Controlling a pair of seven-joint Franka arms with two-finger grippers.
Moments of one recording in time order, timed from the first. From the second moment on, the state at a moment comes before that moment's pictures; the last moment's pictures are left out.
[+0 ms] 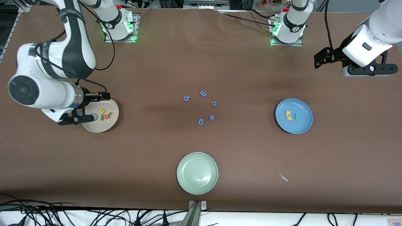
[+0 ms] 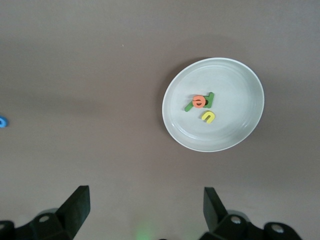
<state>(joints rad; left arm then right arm) 0.00 0.00 -0.16 -1.57 -0.02 1.41 -0.20 0.46 0.34 -0.36 -1.55 0.12 1.58 -0.04</state>
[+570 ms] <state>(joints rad) 0.02 0.00 -0.16 -1.57 -0.02 1.42 -0.20 0.13 0.10 -0.05 -1.60 -0.01 1.57 -0.02</state>
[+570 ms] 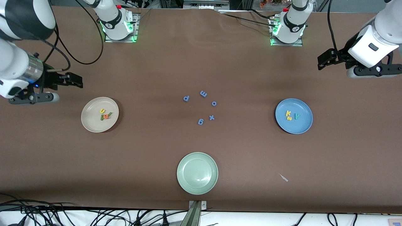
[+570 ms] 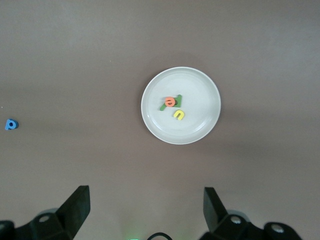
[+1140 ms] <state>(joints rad) 0.02 0.03 -0.16 -1.57 -0.02 1.46 -0.20 0.02 0.05 -0.01 -1.65 -0.01 1.58 -0.01</state>
